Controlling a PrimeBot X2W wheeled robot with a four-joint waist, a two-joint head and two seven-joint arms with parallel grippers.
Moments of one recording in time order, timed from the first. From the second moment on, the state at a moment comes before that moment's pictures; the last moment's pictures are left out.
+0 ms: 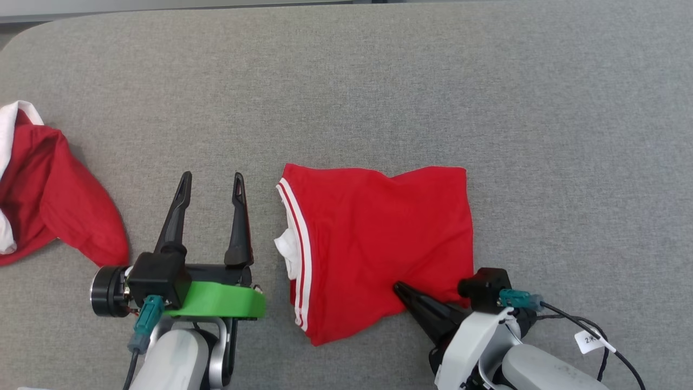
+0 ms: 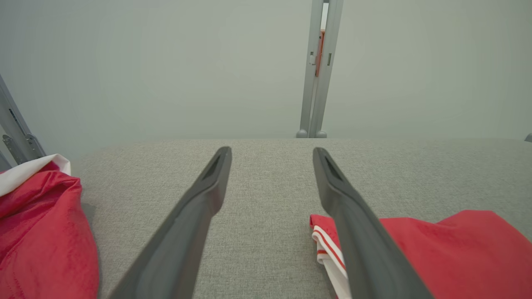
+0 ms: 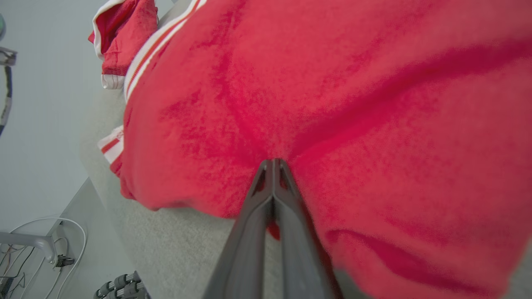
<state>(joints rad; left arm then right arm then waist) -0.21 0.18 -0.36 0.04 -0.31 0.21 -0.26 -0.34 -0.30 0.85 0.38 0.74 0.13 -0.16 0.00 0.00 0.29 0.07</state>
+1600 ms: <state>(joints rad) 0.06 0.29 -0.34 0.05 -0.34 0.25 -0.21 0.15 -0.22 0.01 -0.13 0.36 0.13 -0.07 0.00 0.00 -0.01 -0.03</state>
